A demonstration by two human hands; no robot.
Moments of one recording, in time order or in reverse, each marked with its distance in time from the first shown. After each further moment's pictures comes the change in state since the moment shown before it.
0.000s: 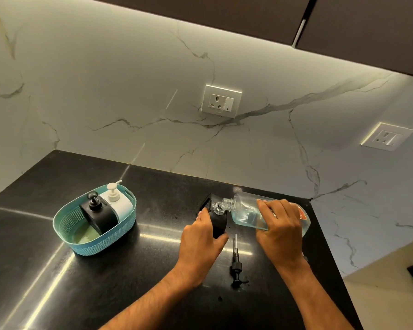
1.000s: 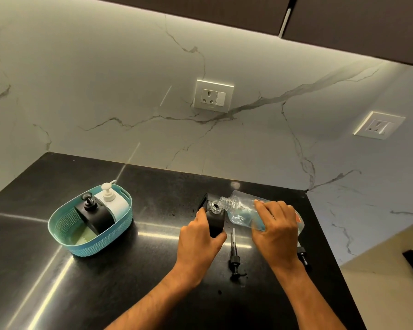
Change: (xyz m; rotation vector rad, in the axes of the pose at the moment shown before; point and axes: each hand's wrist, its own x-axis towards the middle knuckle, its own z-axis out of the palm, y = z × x) left_hand -0.009 0.002 0.001 -0.028 0.001 0.002; right_hand -0.018 -0.005 0.000 0.026 0.067 0.049
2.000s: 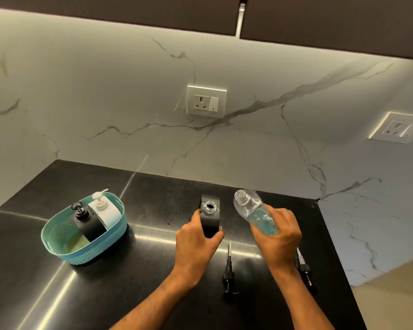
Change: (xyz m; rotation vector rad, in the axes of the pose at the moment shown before) left_hand 0.032 0.019 0.036 -0.063 0.119 -0.132; right_hand 0.007 0.061 0.044 0.460 0.074 0.282
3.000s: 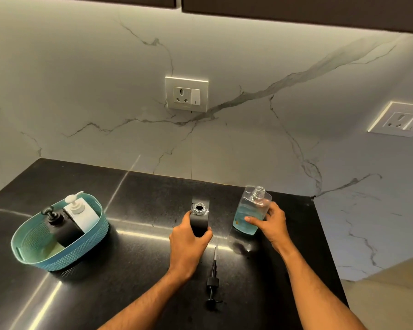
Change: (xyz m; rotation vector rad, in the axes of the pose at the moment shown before) left_hand 0.020 -0.012 0.061 -0.080 -0.028 -0.128; right_hand 0.043 0.145 0.047 0.560 -0.402 0.545
